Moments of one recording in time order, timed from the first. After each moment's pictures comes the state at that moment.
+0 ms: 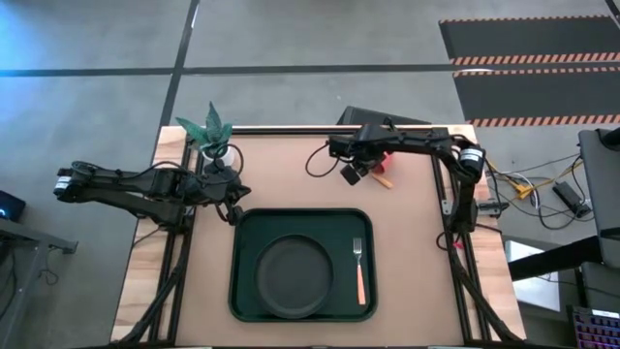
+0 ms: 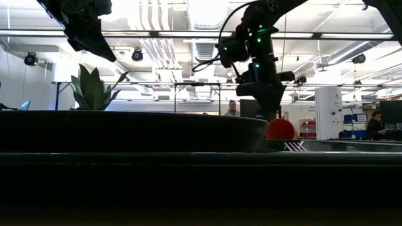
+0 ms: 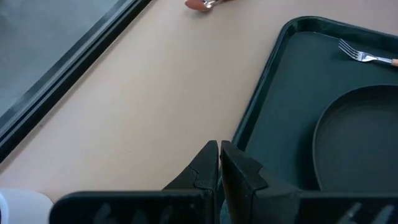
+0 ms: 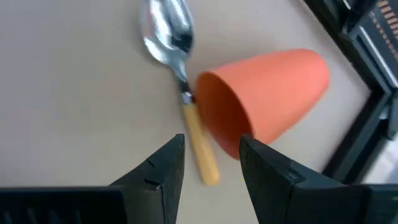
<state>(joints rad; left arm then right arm) -0.06 0.84 0.79 -0.72 -0.41 -0.35 -0.38 1.91 1.53 -1.27 0.33 0.56</state>
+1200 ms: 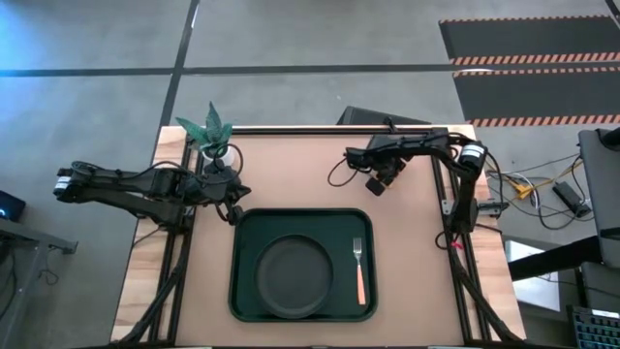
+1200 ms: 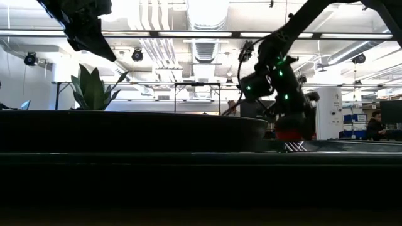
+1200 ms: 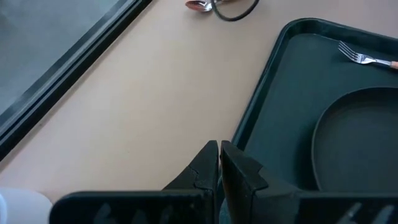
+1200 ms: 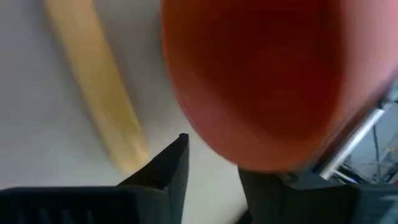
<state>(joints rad) -0.06 0.84 0.79 -0.72 -0.41 -0.36 -0.48 1.91 1.18 -1.17 0.37 0.43</state>
